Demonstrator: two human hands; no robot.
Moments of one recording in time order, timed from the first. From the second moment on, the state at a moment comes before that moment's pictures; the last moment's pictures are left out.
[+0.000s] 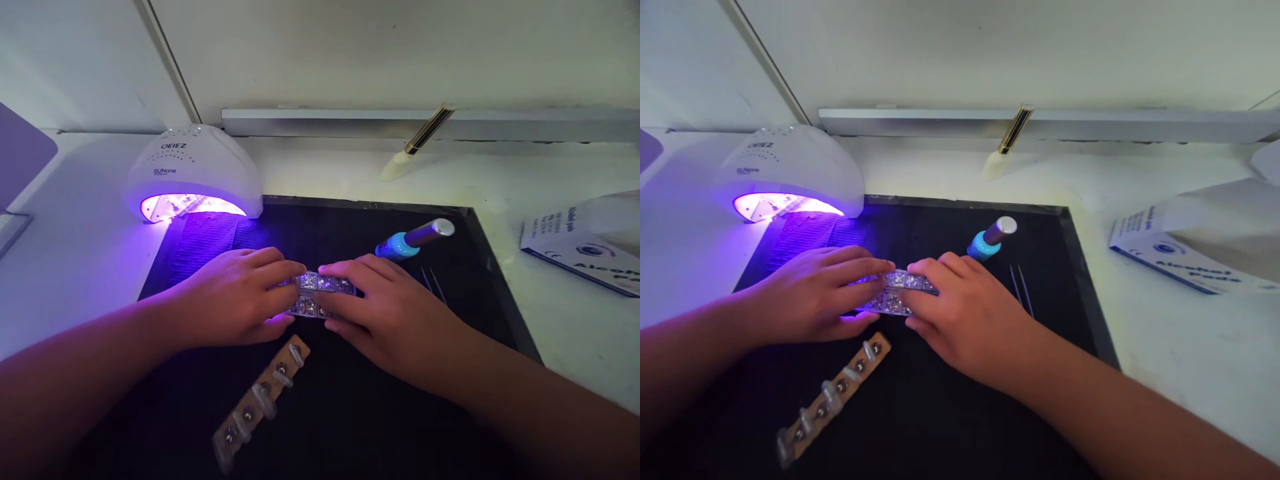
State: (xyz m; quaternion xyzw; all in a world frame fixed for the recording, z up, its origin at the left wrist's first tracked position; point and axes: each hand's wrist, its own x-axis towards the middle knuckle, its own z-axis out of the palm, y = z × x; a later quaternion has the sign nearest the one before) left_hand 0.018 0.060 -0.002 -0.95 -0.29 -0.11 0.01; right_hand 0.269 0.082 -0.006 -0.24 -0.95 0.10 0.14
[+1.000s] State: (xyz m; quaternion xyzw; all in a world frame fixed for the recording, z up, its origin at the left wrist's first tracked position) left_hand -0.004 0.070 0.006 -0.95 -0.28 -0.12 -0.07; right_hand 0.273 0.082 -0.007 -0.24 -0.95 0.10 0.15
